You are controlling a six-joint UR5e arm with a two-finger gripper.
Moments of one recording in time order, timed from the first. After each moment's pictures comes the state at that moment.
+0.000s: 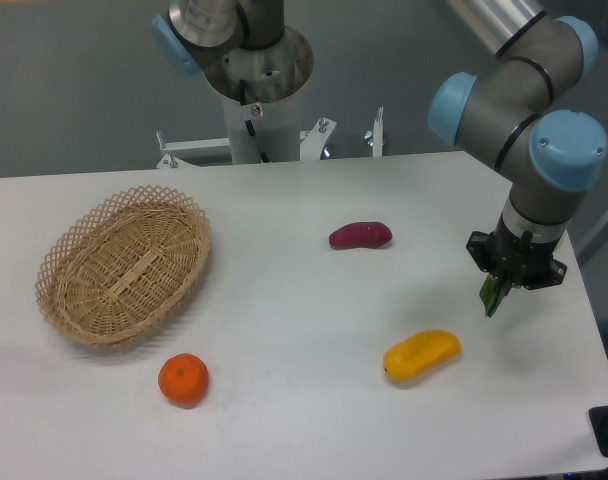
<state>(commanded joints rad) 2.71 -2.06 -1.40 -1.16 1.56 1.25</state>
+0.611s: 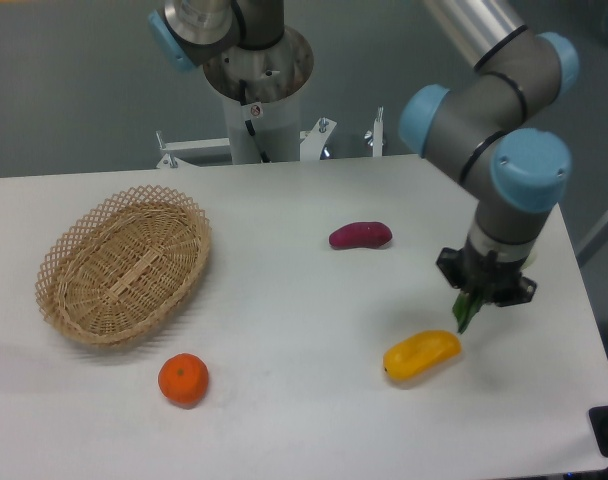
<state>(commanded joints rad) 2.54 -2.04 -1.42 -1.17 1.56 1.09</state>
